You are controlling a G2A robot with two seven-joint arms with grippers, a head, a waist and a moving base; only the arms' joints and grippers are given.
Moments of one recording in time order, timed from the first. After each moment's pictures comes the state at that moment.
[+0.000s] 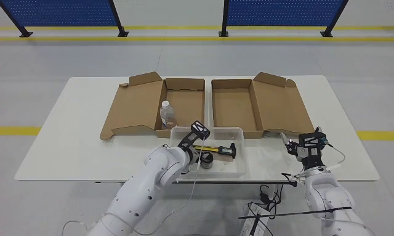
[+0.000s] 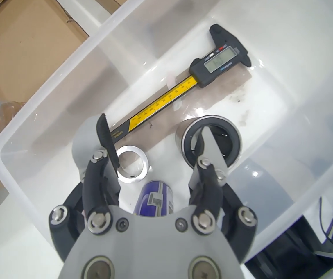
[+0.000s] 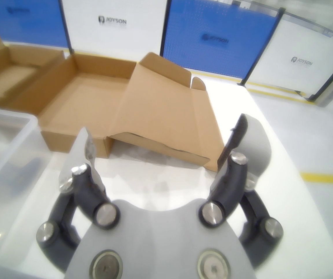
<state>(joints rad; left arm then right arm) 1.19 -1.31 -0.96 -1.64 1.25 -0.14 -0.94 -1.73 -1.15 1.60 -1.80 -1.33 0.00 0.00</state>
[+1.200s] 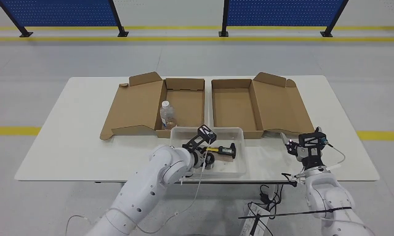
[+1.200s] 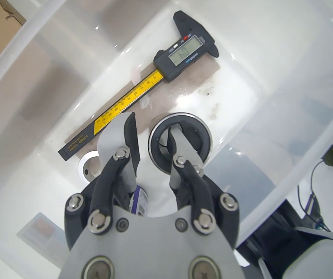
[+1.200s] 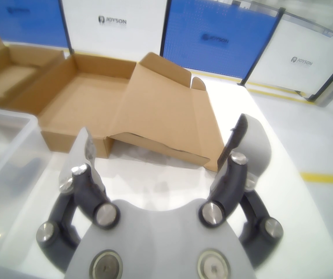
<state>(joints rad) 1.15 -1.32 -0.92 -1.60 1.14 -0.18 -1.00 -1.73 -1.15 1.60 -1.80 -1.33 0.00 0.00</state>
